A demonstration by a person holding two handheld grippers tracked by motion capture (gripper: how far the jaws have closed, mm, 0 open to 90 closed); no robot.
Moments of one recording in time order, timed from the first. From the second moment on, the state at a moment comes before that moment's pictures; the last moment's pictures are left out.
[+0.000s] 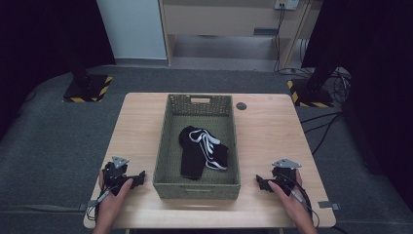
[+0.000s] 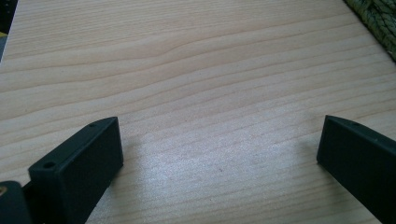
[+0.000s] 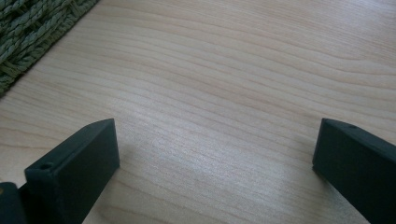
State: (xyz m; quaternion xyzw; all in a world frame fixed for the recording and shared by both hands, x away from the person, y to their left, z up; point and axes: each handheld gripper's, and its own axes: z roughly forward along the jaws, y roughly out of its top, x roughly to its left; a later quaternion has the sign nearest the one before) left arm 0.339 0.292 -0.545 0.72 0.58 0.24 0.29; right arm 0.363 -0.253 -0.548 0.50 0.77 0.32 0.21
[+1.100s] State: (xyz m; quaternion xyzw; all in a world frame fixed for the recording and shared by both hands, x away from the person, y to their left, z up) left arm 0.339 0.292 -0.545 0.72 0.59 0.24 0.29; right arm 0.360 -0.251 -0.546 0.52 0.77 0.32 0.21
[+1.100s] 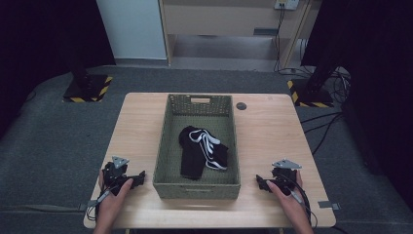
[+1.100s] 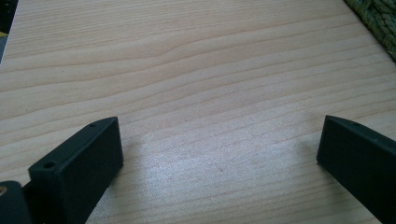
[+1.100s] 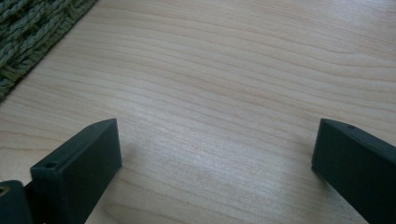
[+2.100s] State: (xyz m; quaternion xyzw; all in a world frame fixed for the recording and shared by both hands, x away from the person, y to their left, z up) left arm 0.339 0.292 -0.545 0.72 0.59 0.24 0.29; right arm 0.350 -0.245 -0.506 0.49 0.77 0.35 0.21
